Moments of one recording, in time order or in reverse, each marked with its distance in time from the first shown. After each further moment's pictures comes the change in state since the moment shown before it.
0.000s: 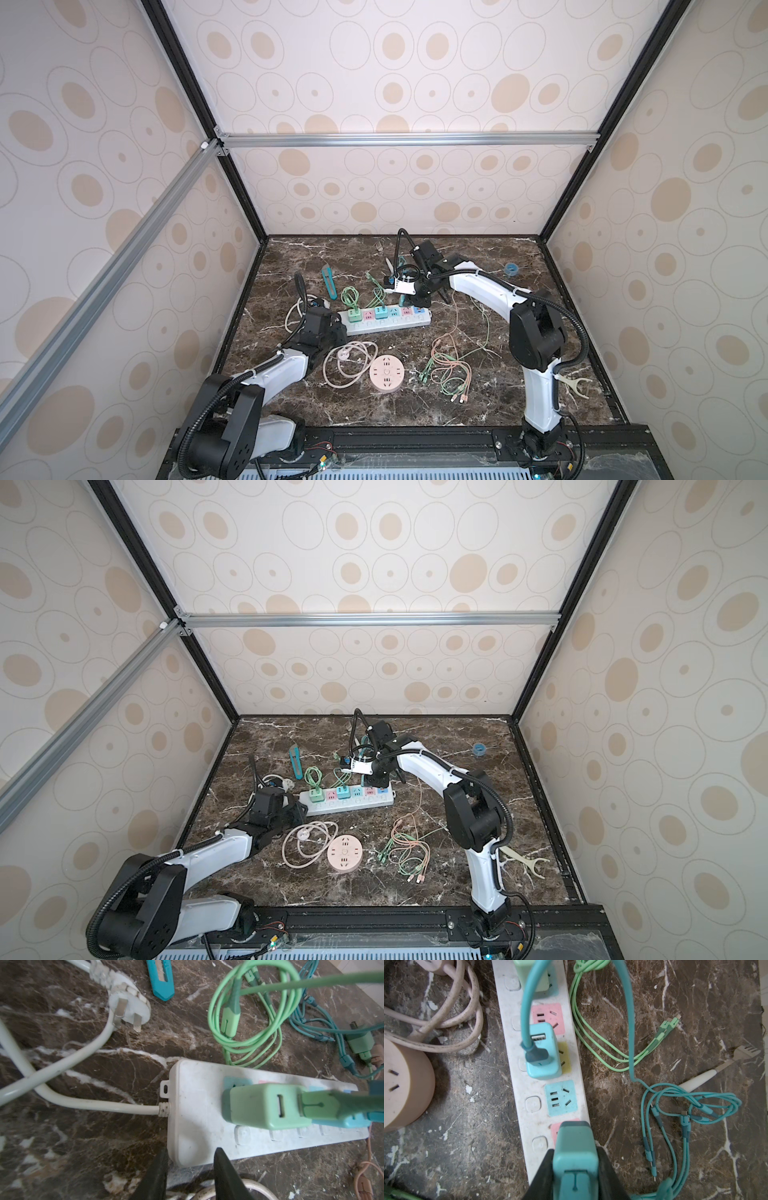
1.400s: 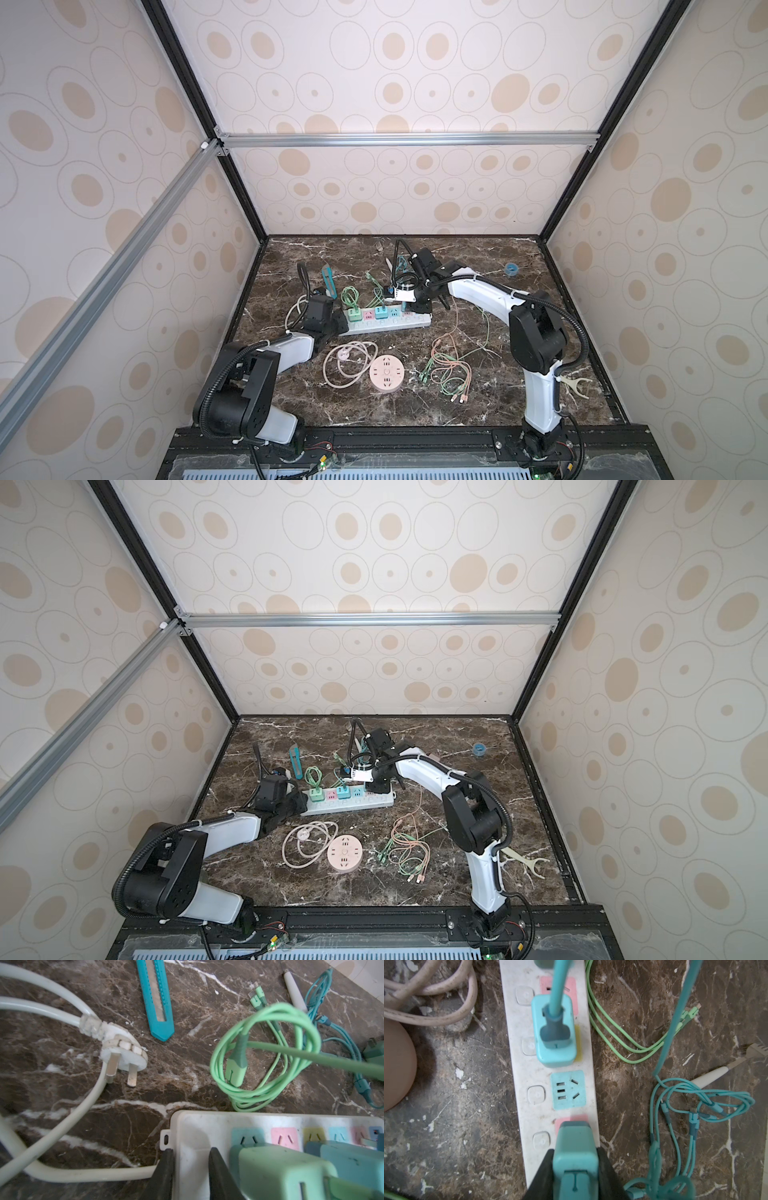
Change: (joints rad) left arm 0.038 0.187 0.108 0.089 0.012 0.060; right arm 0.022 -0.026 -0.089 0.049 0.080 -0.047
